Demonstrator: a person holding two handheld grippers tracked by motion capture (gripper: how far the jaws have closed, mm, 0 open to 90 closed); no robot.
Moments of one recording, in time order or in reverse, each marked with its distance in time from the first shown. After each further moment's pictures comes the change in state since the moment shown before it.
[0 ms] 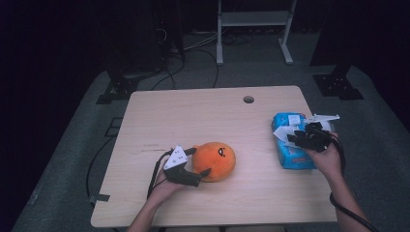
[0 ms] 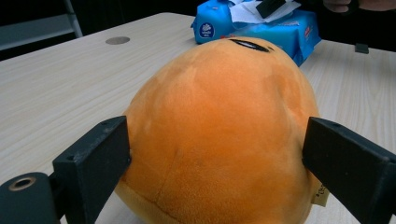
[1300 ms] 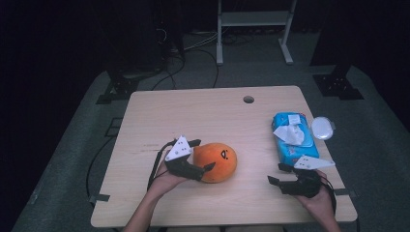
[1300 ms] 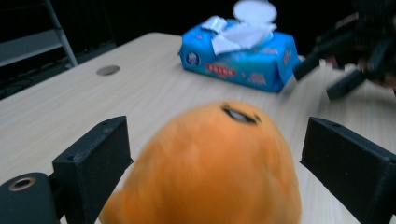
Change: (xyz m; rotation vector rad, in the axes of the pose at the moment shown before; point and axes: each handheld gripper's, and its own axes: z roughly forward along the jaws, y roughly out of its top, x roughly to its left) left arm -0.008 0.044 -0.008 0.007 -0.049 0.058; right arm 0.096 -0.082 -0.034 -0.146 0.294 -0.110
